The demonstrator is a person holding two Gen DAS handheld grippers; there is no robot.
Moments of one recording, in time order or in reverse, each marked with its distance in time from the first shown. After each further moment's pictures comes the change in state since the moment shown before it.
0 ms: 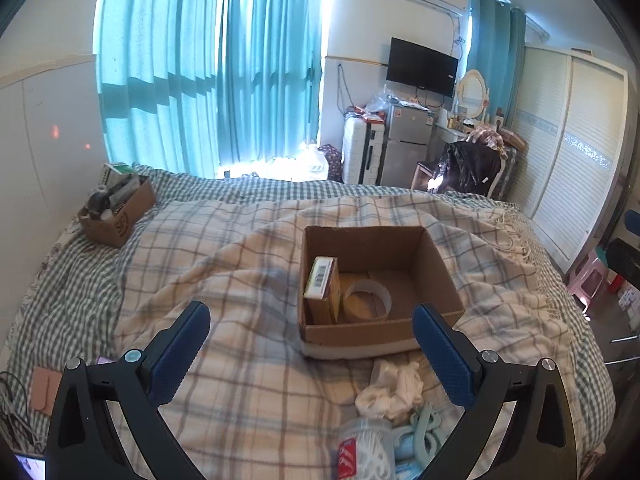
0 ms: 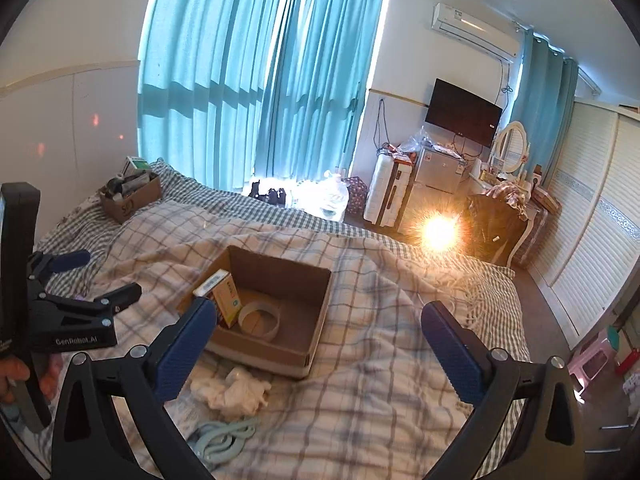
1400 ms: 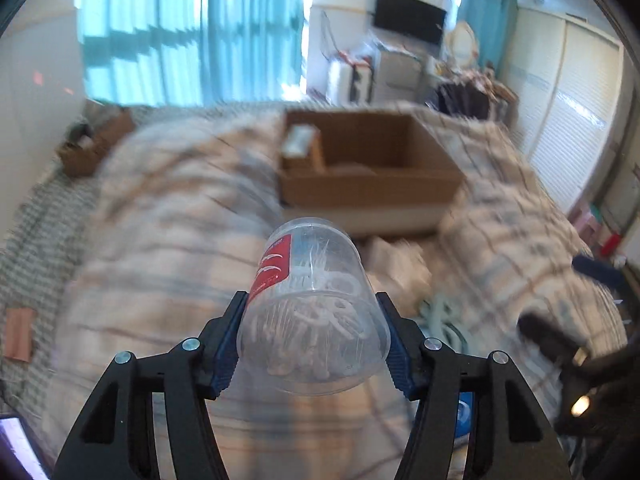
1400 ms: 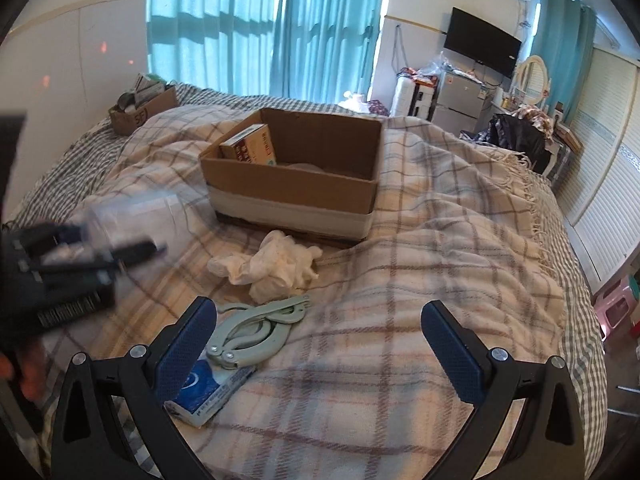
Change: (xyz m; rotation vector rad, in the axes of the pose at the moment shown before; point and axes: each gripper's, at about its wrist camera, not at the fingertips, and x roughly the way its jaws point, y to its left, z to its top) left arm 0.016 -0.006 -0.115 0.037 0.156 -0.039; right arm 0.064 0.060 -0.150 0.031 0.246 0.086
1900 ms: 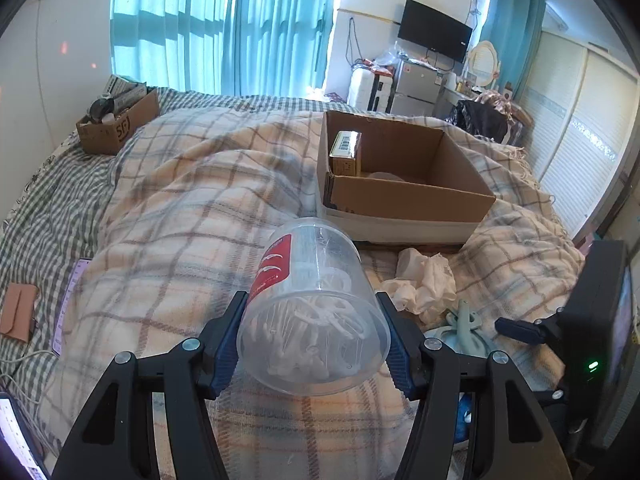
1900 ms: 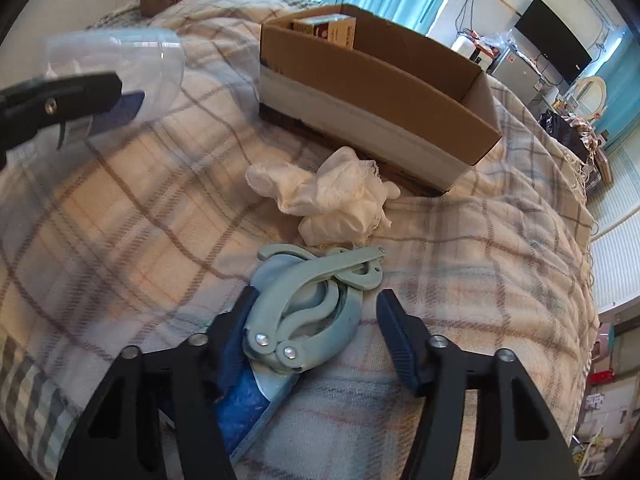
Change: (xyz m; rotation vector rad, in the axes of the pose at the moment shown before) left arm 0.008 0.038 -0.003 -0.090 0.010 -0.009; right arm 0.073 0.061 -0.015 -0.227 0.269 -0.006
